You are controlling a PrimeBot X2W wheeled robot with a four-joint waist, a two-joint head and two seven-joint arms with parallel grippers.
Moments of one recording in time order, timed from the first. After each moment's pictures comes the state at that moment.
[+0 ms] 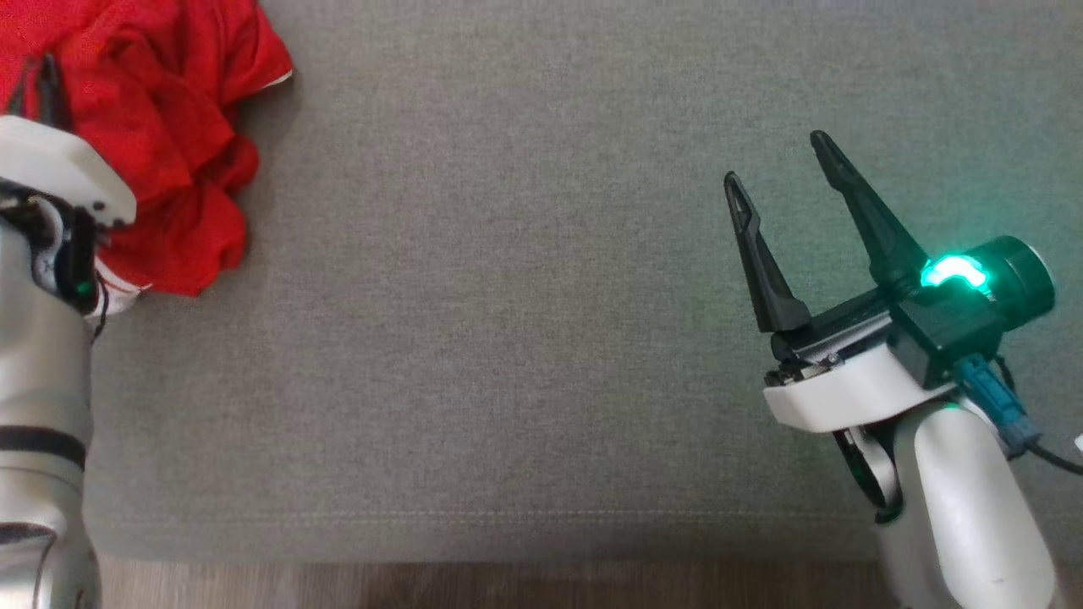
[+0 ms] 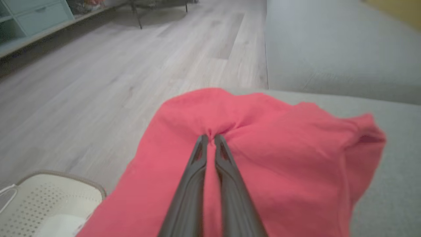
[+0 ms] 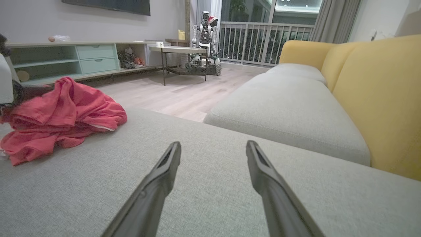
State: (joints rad) left arm -0.92 0.30 -0.06 1.04 -0.28 -0.11 -0.18; right arm -0.25 -0.05 0.14 -0.12 -0.06 0.13 -0.15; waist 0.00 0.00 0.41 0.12
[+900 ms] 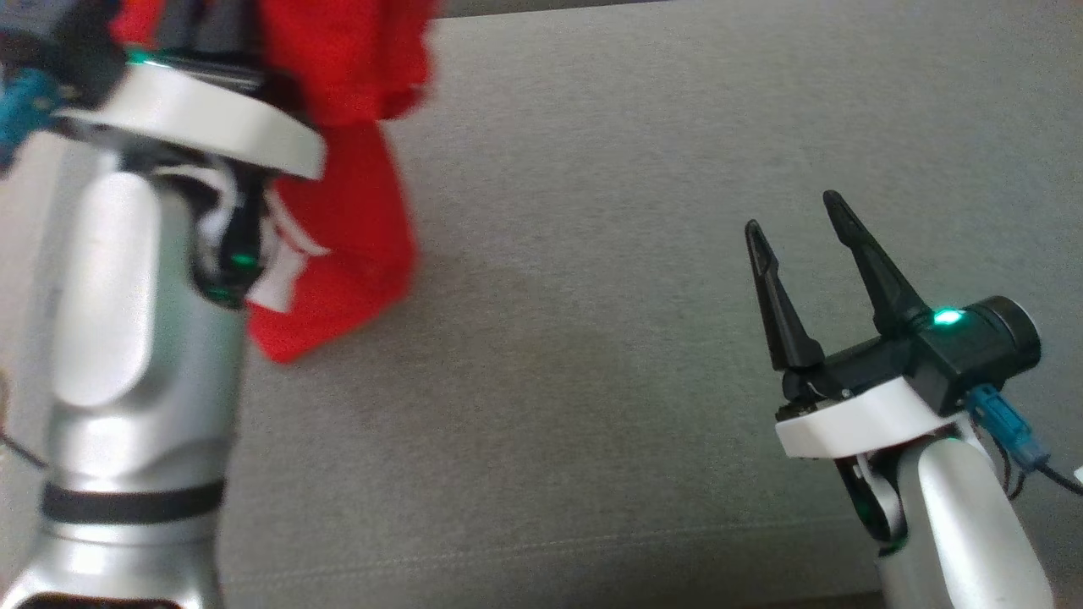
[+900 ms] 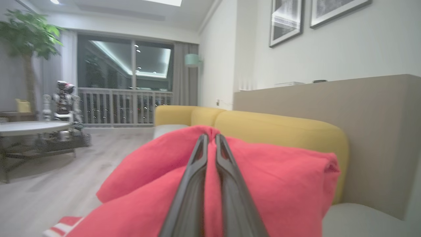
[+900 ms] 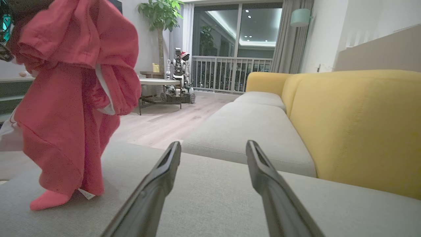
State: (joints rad) left arm -0.74 0.14 -0.19 0.26 -0.30 -0.11 -0.14; right arm -0.19 -0.05 0.10 -0.02 0.03 0.13 -0.21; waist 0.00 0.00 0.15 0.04
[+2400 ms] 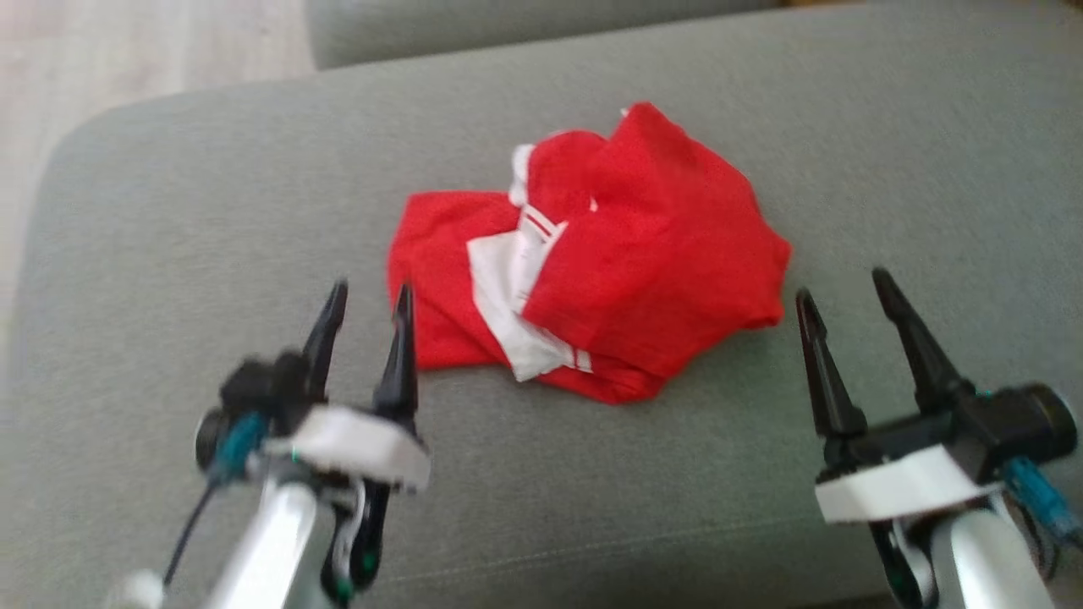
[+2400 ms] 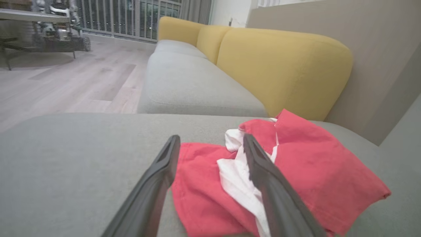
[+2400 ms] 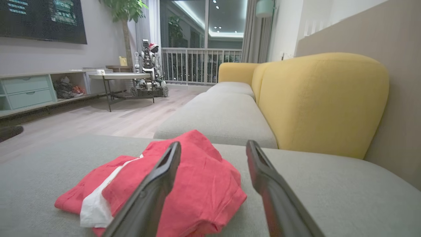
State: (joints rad) left arm -0.21 0.11 -0.40 0.22 -0.39 0.11 -0.26; right arm -0.04 -0.05 0.01 -0.03 0.04 0.13 -0.26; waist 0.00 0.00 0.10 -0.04
